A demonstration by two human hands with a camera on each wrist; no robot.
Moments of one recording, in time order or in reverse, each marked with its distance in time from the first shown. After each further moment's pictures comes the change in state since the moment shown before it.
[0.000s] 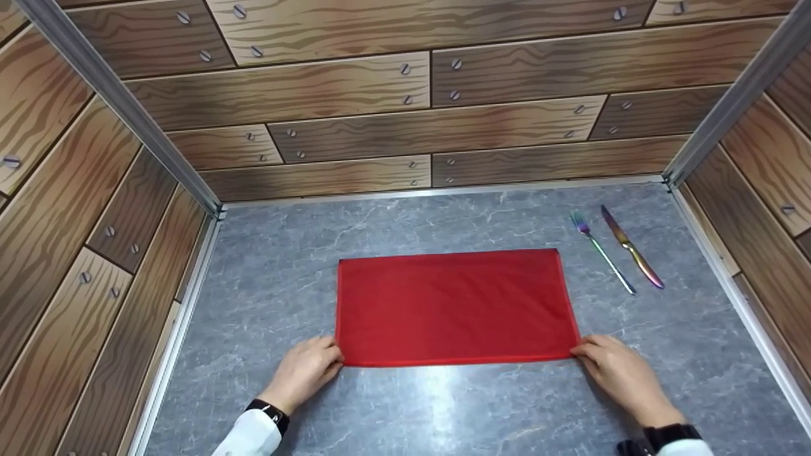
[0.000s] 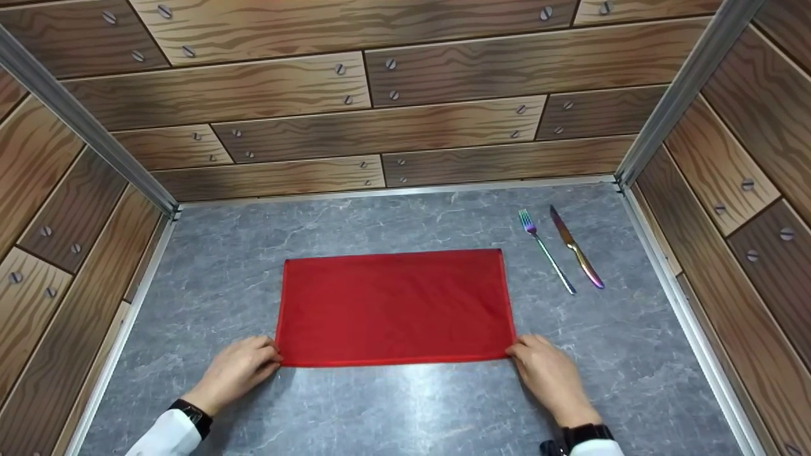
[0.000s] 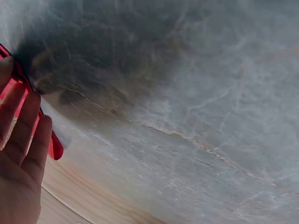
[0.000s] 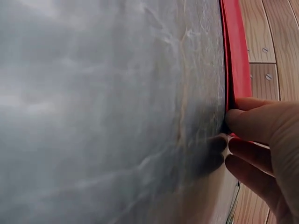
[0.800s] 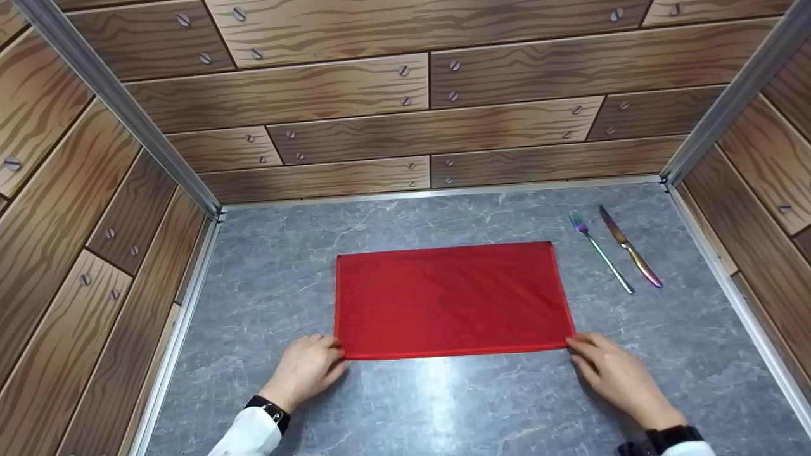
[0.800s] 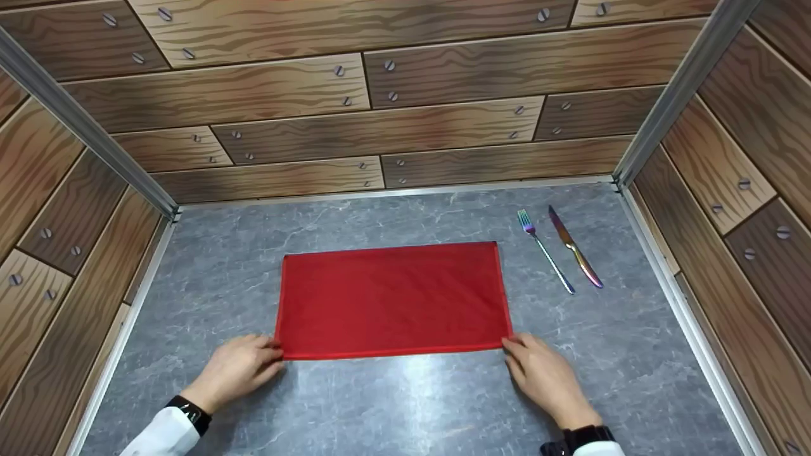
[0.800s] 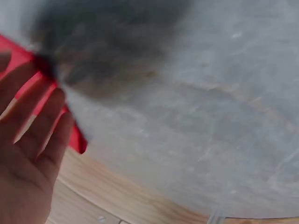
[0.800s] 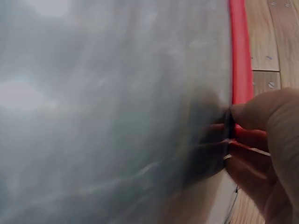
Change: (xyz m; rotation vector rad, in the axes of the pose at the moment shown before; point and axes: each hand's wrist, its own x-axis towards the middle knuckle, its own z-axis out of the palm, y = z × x) left_hand 0.012 0.007 -0.015 0.089 -0.026 0.012; right_hand 0.002 -0.010 -0.006 0.038 -0.116 0.112
